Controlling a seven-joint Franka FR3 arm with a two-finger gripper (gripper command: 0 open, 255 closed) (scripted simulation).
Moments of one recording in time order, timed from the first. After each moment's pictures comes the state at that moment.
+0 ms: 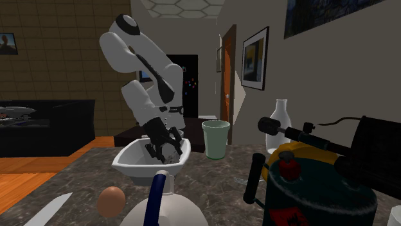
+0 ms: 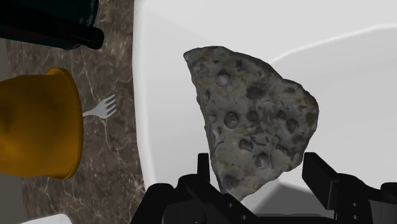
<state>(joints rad) 0.50 -0.81 -2.18 -2.65 -0.49 3.17 -2.96</state>
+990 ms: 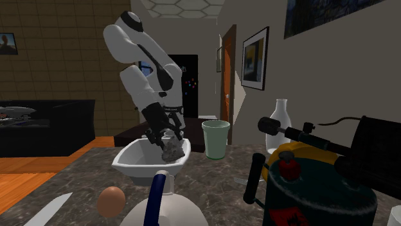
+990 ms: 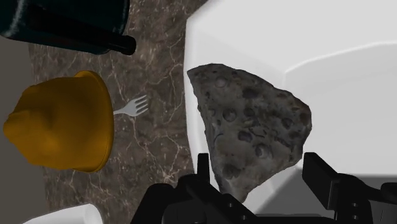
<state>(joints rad) 0.28 -0.75 -1.92 -2.70 -0.47 3.04 -2.90</state>
